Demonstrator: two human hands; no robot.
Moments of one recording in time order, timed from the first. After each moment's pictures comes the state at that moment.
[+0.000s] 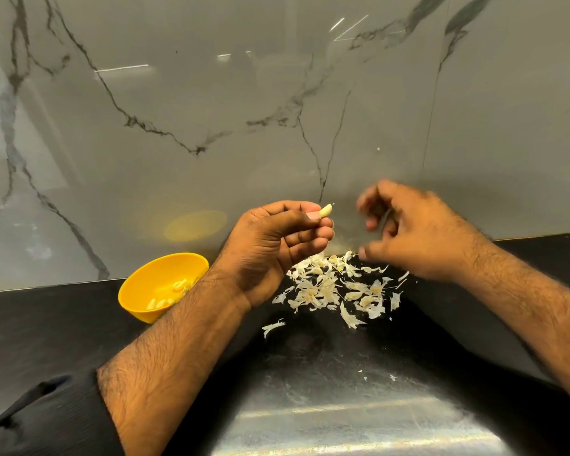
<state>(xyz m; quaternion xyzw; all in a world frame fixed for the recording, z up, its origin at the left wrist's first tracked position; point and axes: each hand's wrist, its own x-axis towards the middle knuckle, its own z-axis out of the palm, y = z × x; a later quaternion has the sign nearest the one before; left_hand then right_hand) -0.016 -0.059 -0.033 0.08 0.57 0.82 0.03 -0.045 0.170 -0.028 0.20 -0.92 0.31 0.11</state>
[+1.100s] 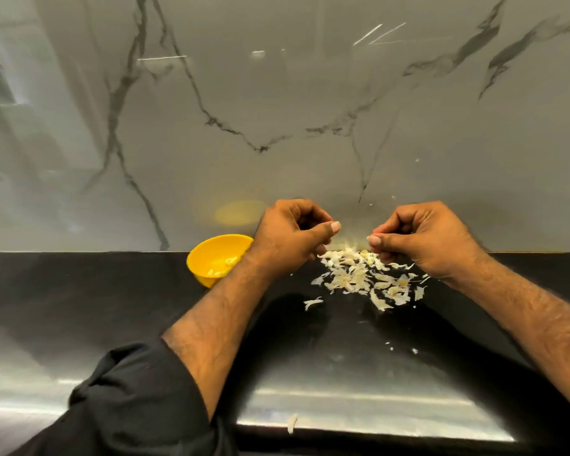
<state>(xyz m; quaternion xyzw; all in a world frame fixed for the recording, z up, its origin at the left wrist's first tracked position) -0.006 -0.099 -0.042 0.11 0.82 0.54 -0.14 -0.030 0.142 -0.033 0.17 -0.81 0.55 0.02</state>
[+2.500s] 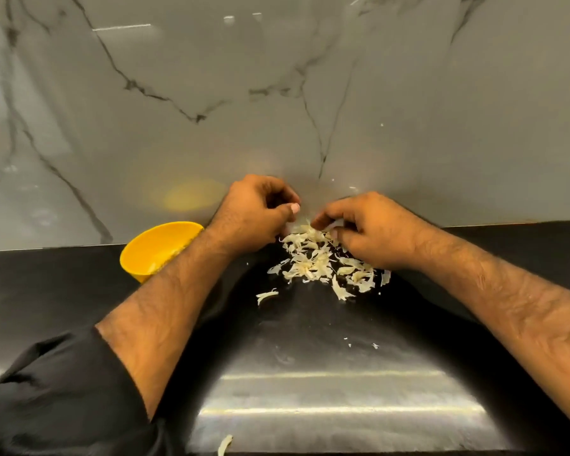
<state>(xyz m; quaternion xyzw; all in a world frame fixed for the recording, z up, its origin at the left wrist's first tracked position) -0.042 -0.084 -0.041 0.06 0.90 0.41 -0.12 -0.062 0.141 -0.048 0.31 -0.92 0.24 0.03</state>
